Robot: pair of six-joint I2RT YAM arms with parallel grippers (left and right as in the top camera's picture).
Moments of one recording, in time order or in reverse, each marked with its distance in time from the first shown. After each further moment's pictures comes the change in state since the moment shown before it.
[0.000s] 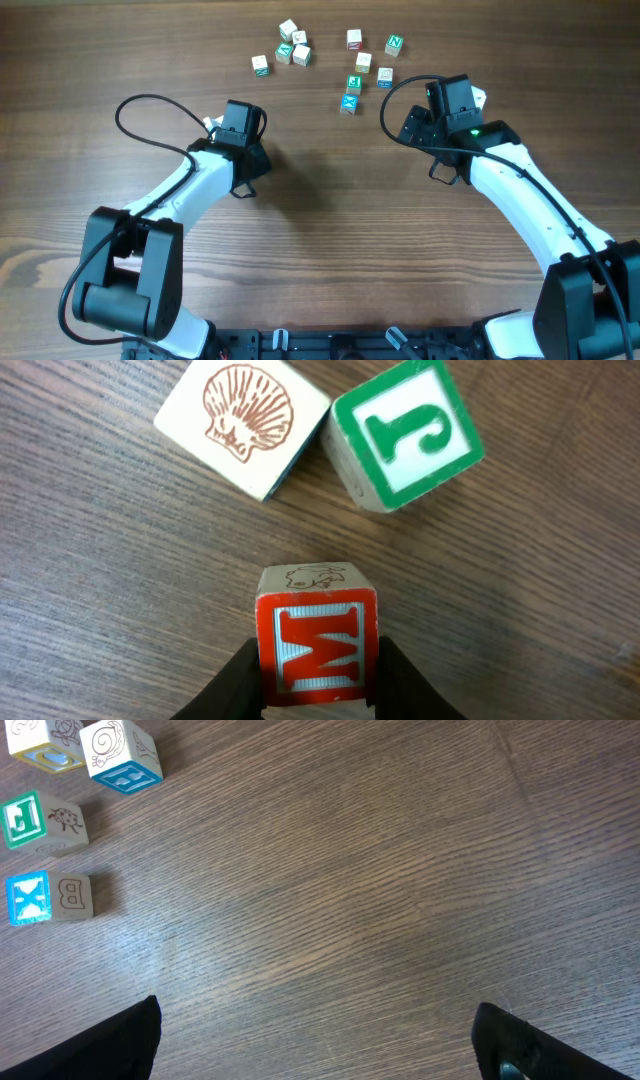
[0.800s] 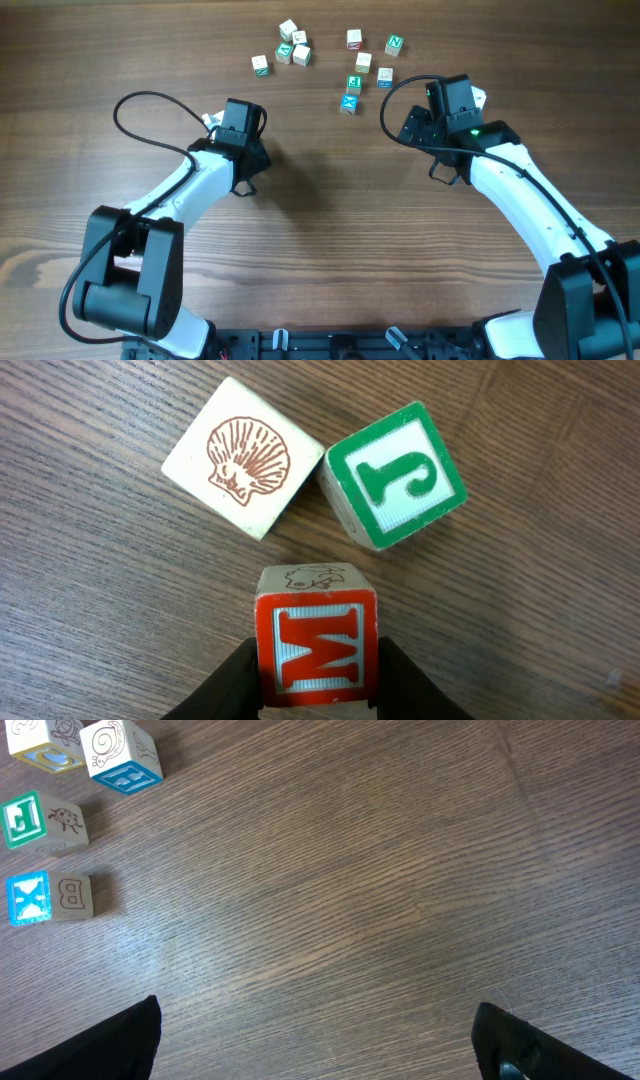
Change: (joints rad) left arm 0.000 0.003 0.000 0.042 -0.032 0.000; right arm 0.000 0.000 0.000 0.000 0.000 0.000
